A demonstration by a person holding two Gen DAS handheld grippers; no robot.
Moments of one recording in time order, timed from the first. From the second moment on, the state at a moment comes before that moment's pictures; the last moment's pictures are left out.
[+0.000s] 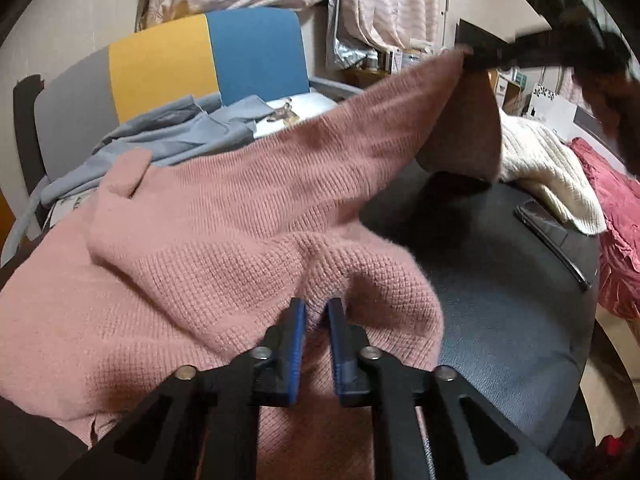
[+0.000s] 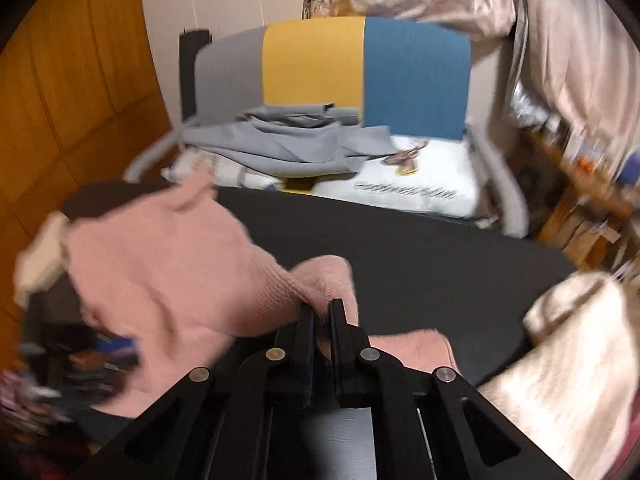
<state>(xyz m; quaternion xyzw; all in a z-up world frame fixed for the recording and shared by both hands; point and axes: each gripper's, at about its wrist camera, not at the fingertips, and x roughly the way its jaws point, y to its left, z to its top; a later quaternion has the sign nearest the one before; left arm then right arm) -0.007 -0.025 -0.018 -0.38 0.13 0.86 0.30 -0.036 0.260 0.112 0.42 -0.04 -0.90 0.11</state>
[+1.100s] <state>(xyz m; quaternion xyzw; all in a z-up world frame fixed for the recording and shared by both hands) 0.011 -0.024 -0.036 -0.38 0.12 0.86 0.30 -0.089 0.332 0.052 0.42 -0.08 -0.90 -0.03</state>
